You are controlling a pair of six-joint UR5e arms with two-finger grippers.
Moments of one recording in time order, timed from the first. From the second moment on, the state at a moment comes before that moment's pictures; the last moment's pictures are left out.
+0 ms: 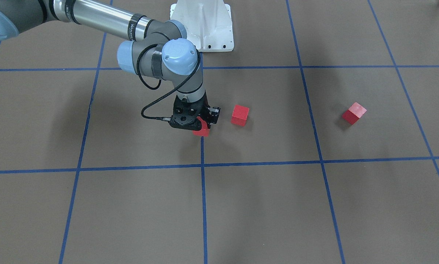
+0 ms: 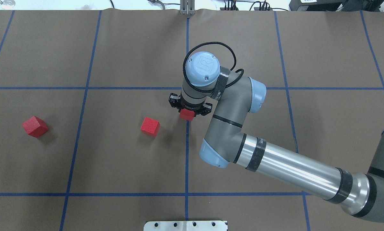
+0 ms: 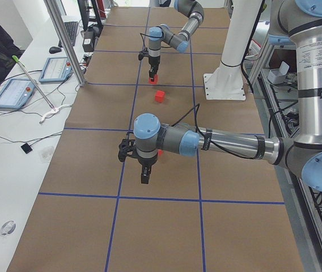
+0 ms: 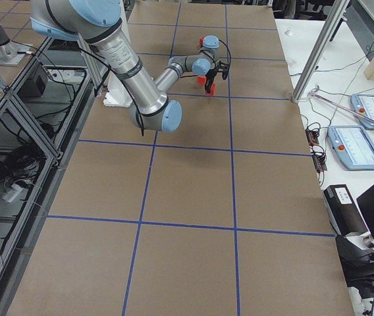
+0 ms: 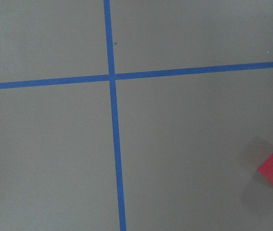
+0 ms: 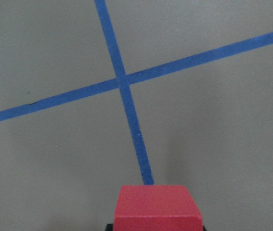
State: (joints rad) left arm -1.46 -1.42 -1.84 -1.65 -2.35 -0.14; right arm 0.53 -0.72 1.39 -1.40 1.90 1.45
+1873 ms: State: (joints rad) left arm -1.39 -1.47 -1.85 -1.78 -2.40 -0.29; right arm 0.53 -0.75 1.46 -1.44 1.88 1.27
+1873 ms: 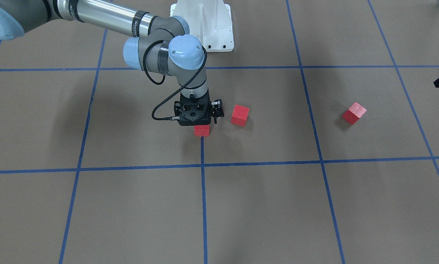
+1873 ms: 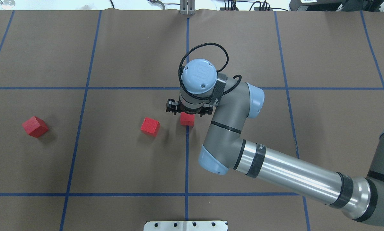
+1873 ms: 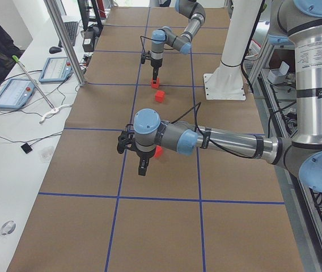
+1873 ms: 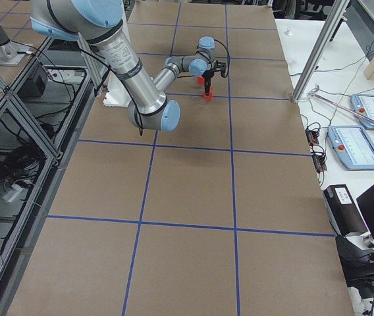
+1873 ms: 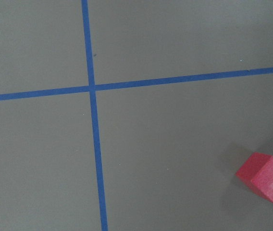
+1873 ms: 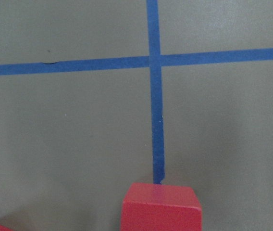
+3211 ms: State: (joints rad) left arm -0.59 -2.02 -1.83 -1.74 -2.02 -0.83; right arm 1.00 -1.31 1.73 -1.49 2.24 0.77
